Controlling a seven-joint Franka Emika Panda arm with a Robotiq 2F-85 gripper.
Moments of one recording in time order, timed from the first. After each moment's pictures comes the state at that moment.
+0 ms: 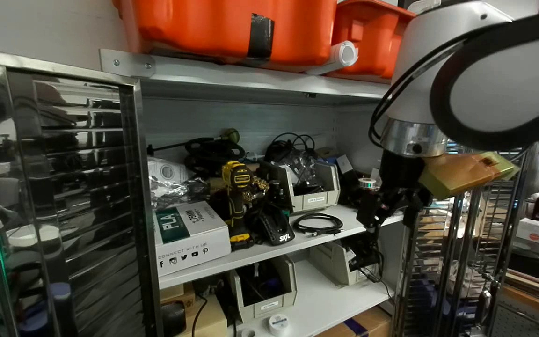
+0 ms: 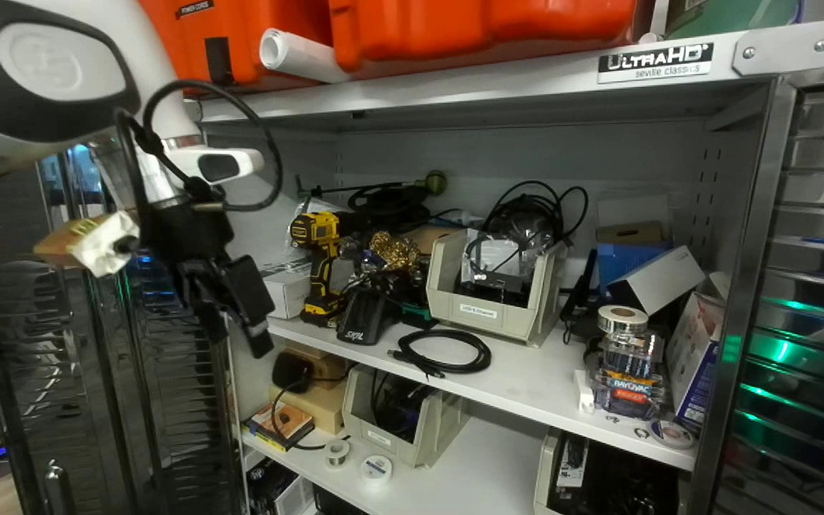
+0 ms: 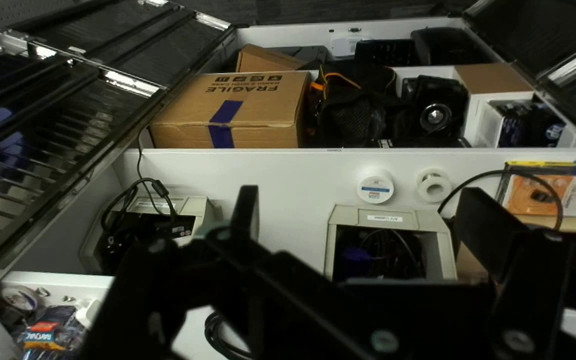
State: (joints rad) arm -0.03 -0.50 0.23 -2.55 -0.13 2.26 0.32
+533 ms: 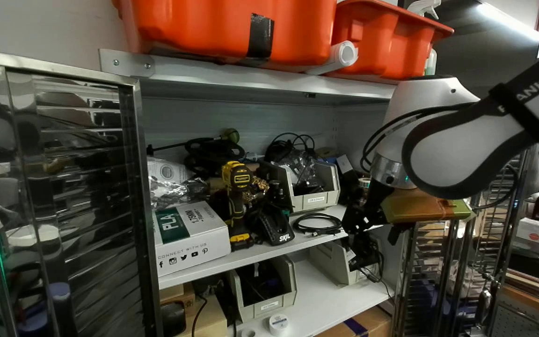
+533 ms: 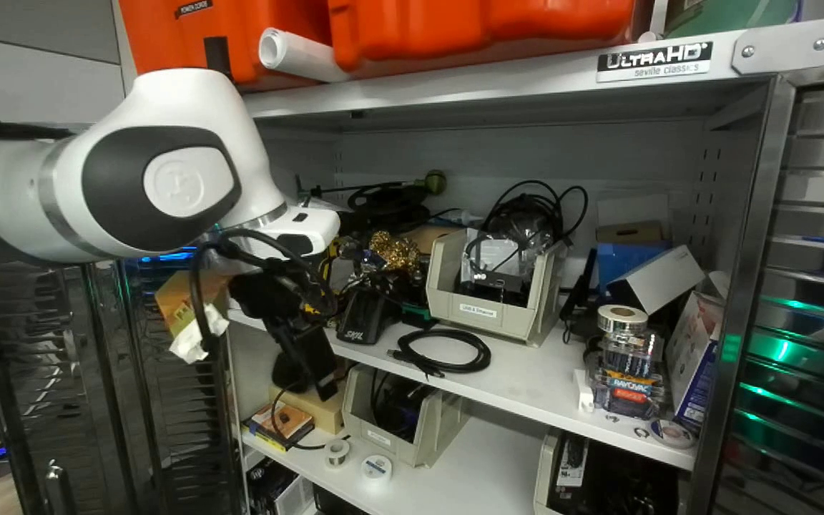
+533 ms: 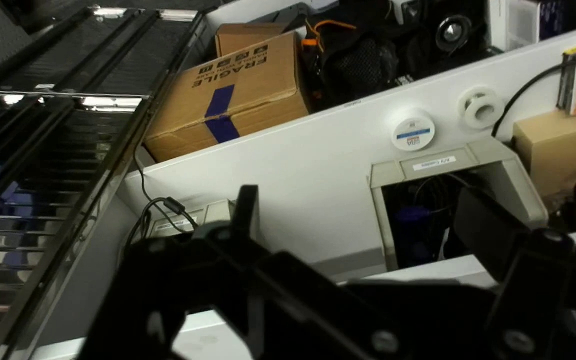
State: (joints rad) arm -0.12 -0.26 0.19 -2.55 -0.16 2.57 0.53
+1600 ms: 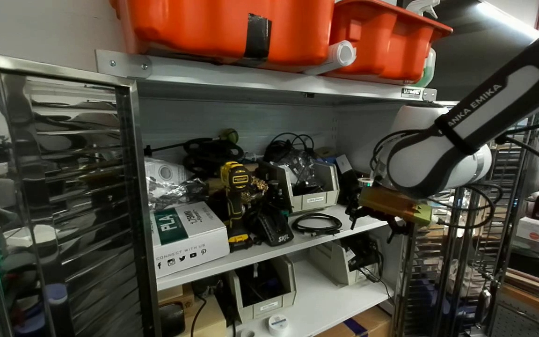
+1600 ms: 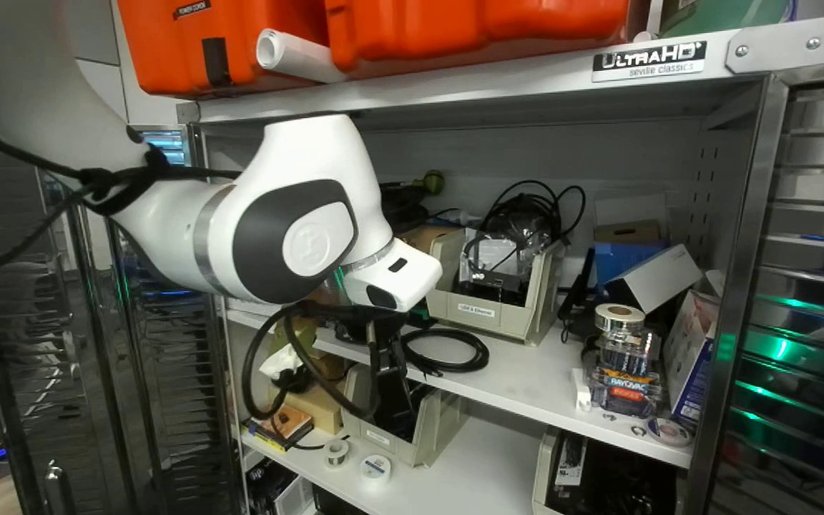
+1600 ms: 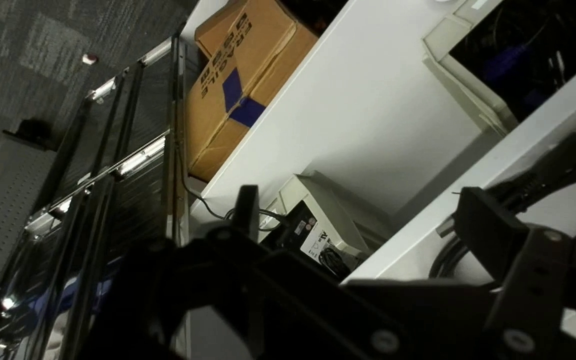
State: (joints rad) arm -0.18 -0.02 0.07 -2.39 -0.12 2.73 0.90
